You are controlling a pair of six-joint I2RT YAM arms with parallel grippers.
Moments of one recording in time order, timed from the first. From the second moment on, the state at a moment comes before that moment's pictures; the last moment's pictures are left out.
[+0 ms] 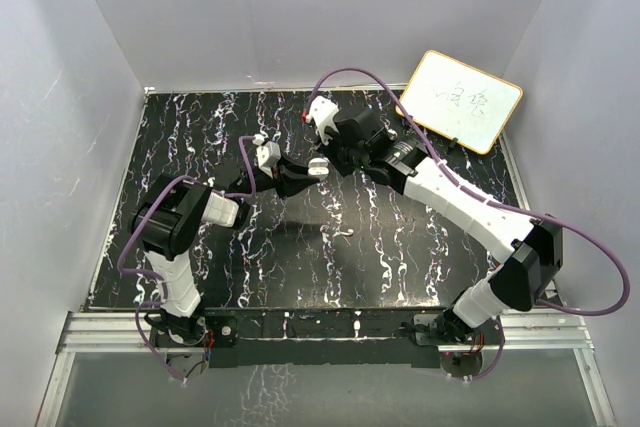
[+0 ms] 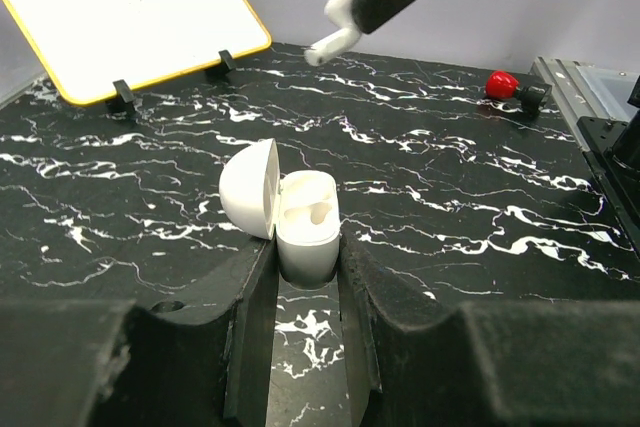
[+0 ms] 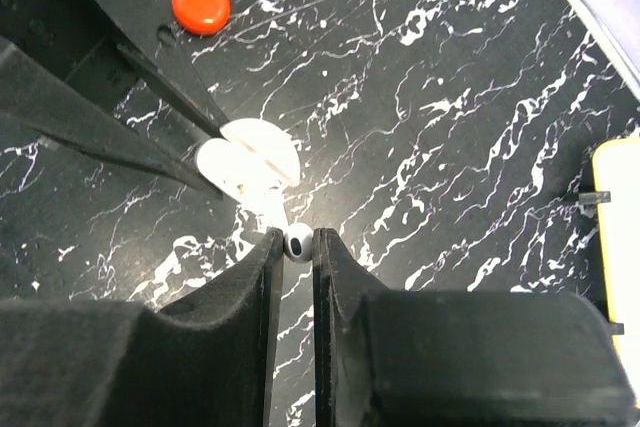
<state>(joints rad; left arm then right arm) -0.38 1.88 0.67 1.48 0.99 -0.27 0.76 1.50 1.45 -0.58 0.11 -0.20</state>
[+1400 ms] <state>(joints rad) -0.38 1.96 0.82 1.48 1.07 -0.23 0.84 1.71 1.73 -0.83 0.29 -0.45</state>
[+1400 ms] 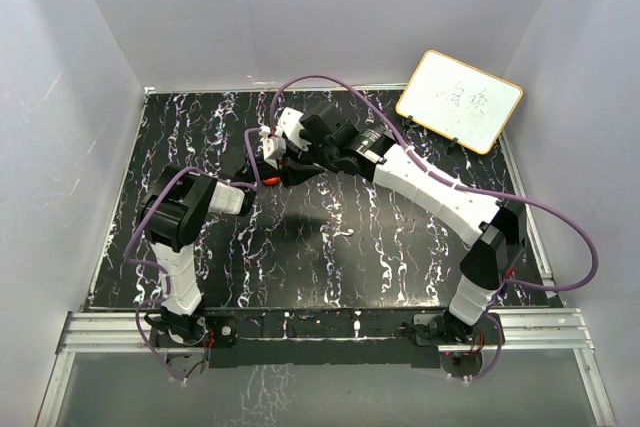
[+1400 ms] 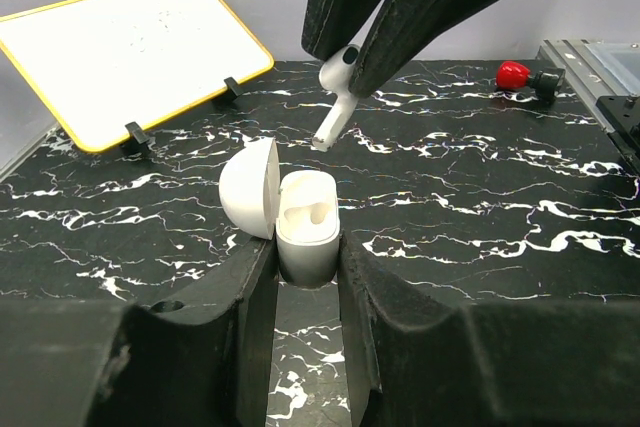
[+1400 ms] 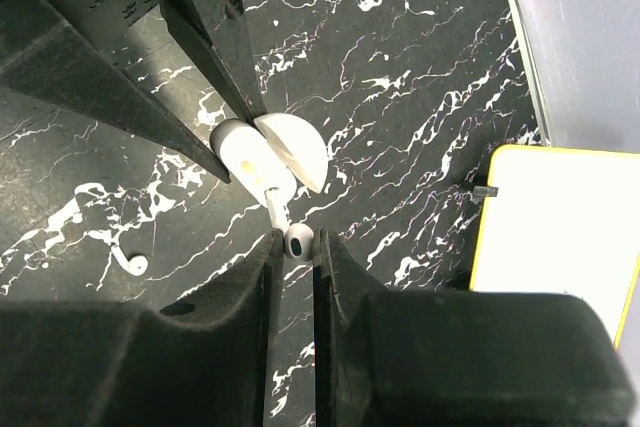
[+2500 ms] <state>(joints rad) -0.35 1.94 0.91 1.48 1.18 -0.44 0.84 1.47 1.43 -0.47 0.24 -0.93</state>
